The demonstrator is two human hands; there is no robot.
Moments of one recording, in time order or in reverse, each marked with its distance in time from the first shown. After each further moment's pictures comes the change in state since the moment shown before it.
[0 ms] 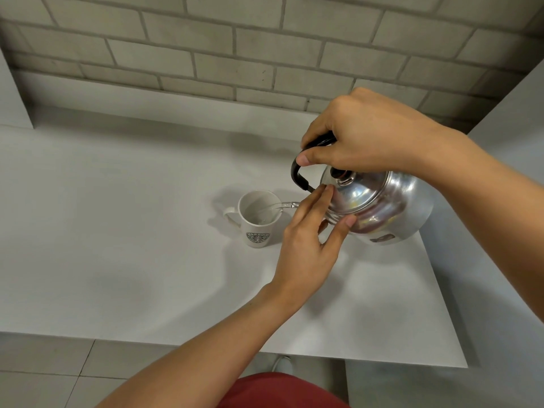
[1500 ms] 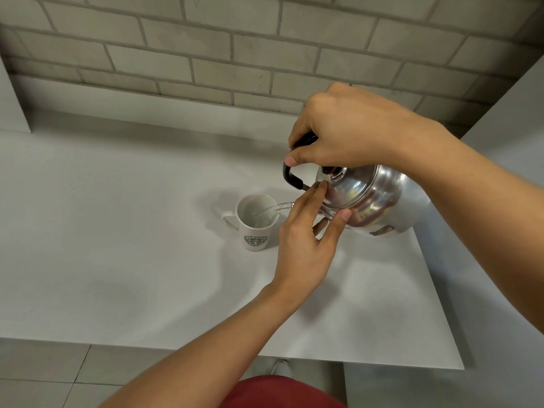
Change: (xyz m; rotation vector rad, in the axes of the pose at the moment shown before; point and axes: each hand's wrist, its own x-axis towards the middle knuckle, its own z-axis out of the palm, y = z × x) left_hand 0.008 0.006 0.003 -0.135 0.075 -0.017; right_hand 0.018 -0.008 -0.005 -0.108 -0.024 -0.042
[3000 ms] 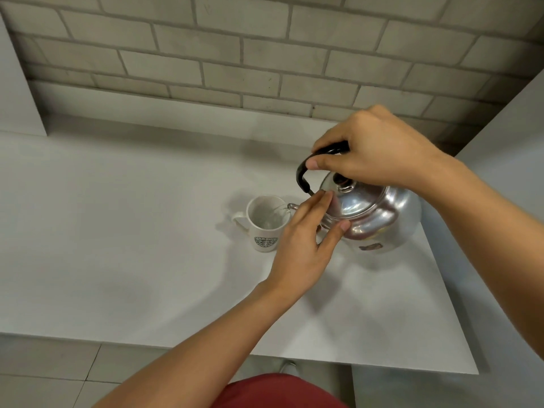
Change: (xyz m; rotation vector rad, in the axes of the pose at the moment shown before) left_hand 0.004 -0.010 -0.026 0.293 -0.164 0.031; right_hand -0.024 0.012 0.024 0.128 0.161 0.057
